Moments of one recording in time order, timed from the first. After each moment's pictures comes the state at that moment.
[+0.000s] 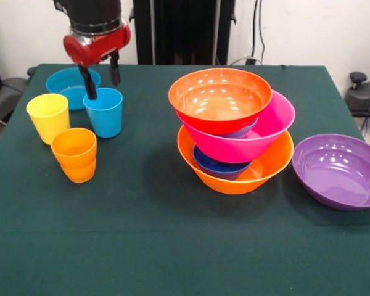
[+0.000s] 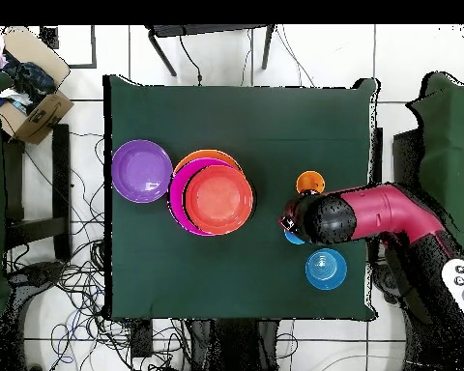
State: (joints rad) arm -1.02 -0.70 0.82 1.79 -0.80 0.87 1.03
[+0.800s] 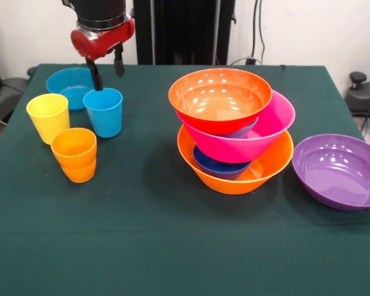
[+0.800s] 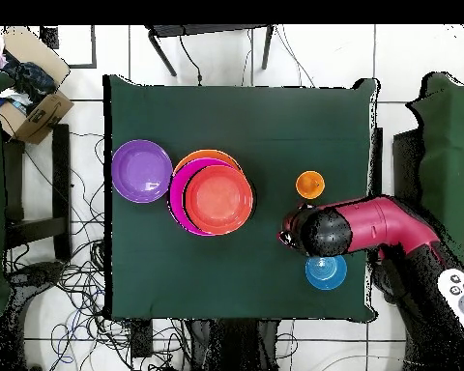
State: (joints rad) arm -1.02 -0.70 0.80 1.86 -0.81 0.87 1.03
